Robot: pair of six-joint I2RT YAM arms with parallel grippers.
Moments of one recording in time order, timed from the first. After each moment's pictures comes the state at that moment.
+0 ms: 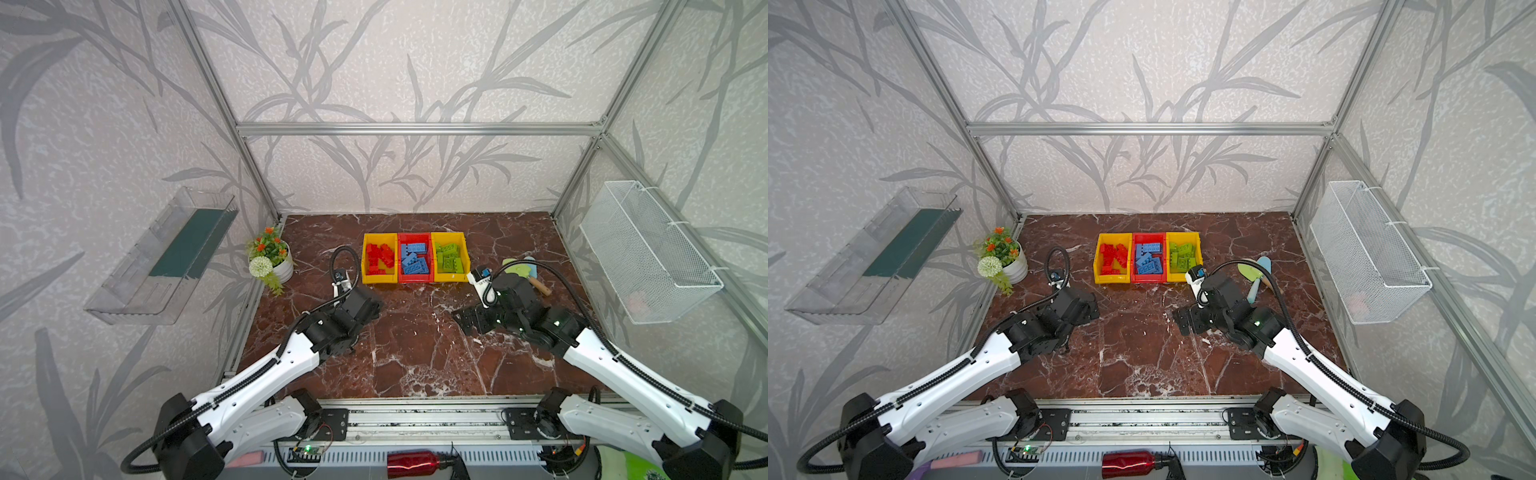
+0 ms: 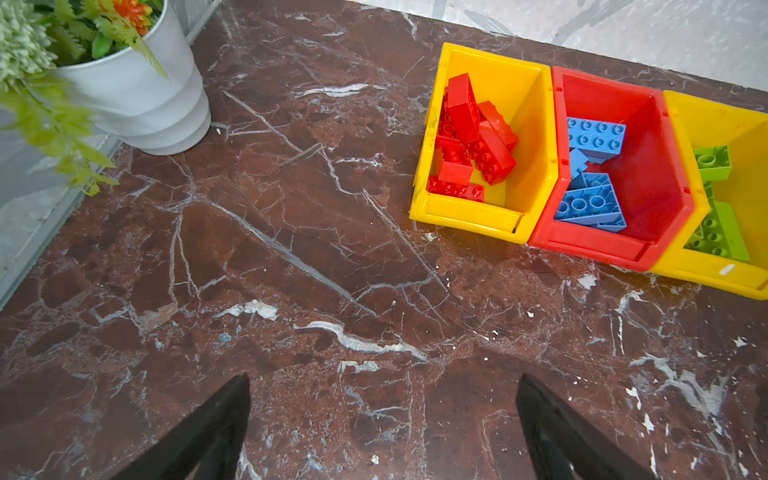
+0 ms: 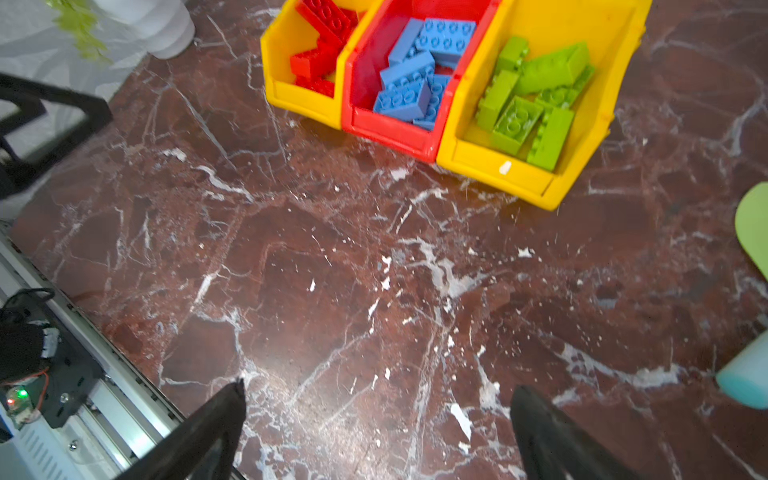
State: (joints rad) left arm -0.73 1.04 0.80 -0.68 -0.66 -0.77; right arm 0.69 0.98 0.83 -0.62 -0.01 0.27
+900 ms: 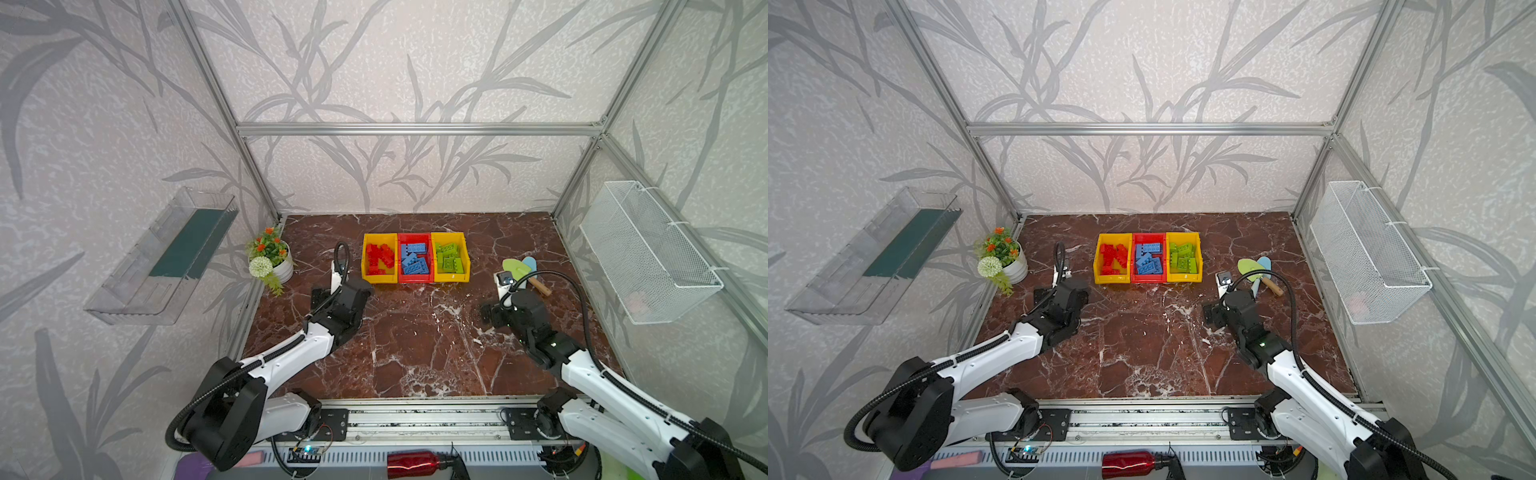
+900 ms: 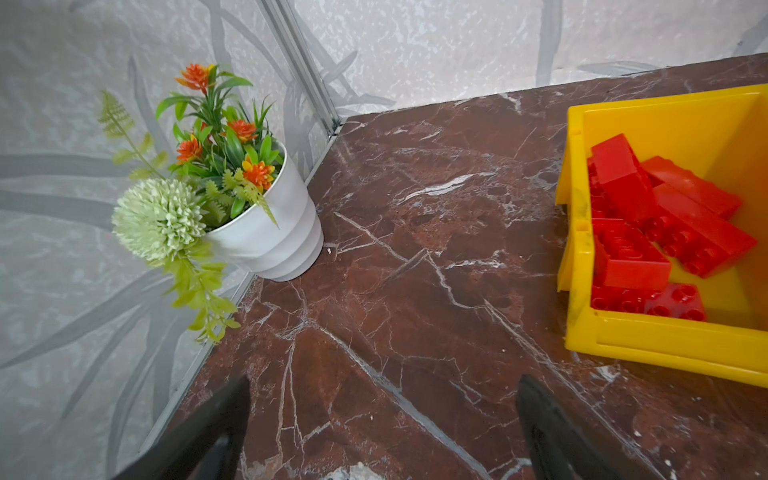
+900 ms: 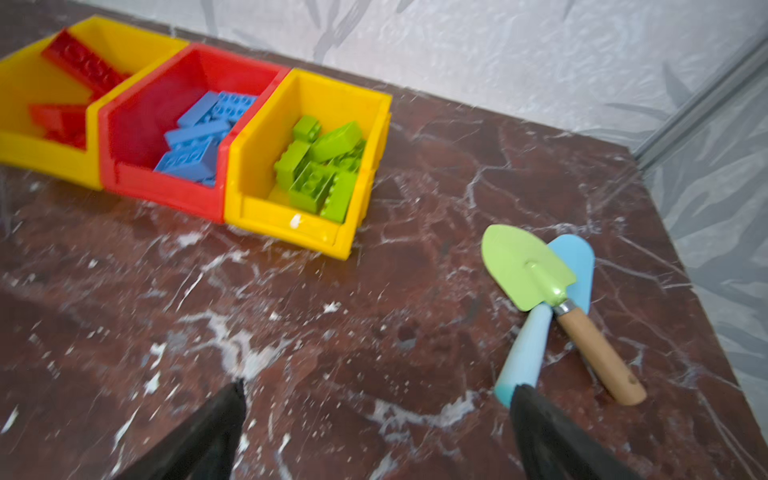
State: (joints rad) left arm -0.49 1.23 0.56 0.03 -0.87 -0.19; right arm 0.44 0.91 0.45 -0.01 0.28 0.03
